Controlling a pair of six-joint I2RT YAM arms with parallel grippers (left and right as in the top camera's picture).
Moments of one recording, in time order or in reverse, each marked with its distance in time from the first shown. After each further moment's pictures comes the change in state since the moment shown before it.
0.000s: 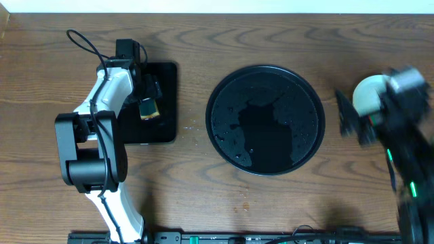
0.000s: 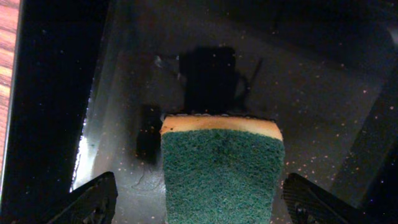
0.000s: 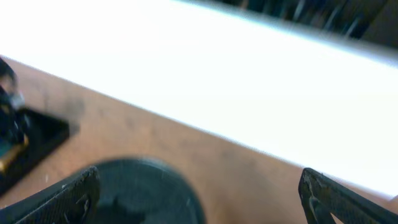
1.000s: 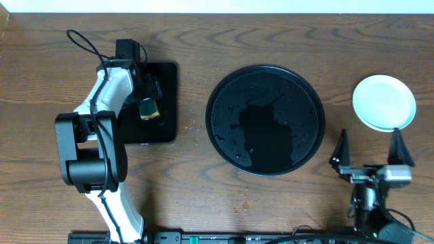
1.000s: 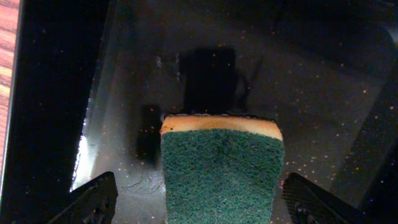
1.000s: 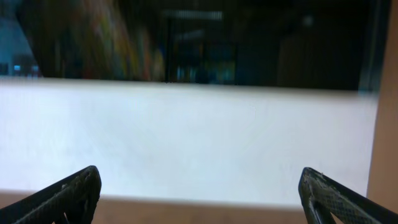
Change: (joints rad) left arm 0.000 0.000 0.000 0.000 0.000 0.000; right arm 0.015 -0.710 -1.028 0.802 0.256 0.240
